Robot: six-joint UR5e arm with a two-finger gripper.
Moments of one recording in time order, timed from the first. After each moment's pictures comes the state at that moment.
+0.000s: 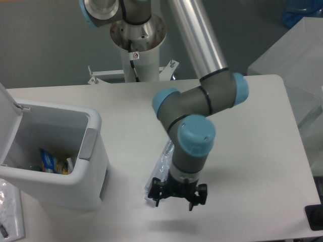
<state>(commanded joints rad) 2.33 -2.23 -1.35 -1.09 1.48 0.55</state>
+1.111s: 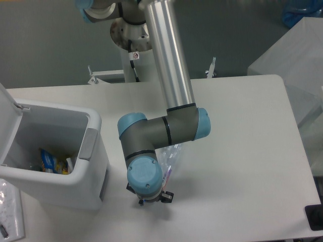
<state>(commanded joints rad) 2.26 -2.30 -1.32 -1.17 1.65 0.57</state>
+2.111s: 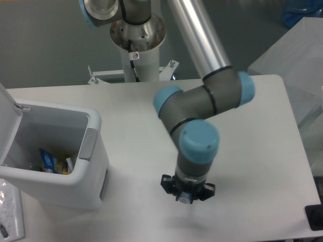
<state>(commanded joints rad) 2.49 -2.13 -1.17 -1.14 1.21 0.56</state>
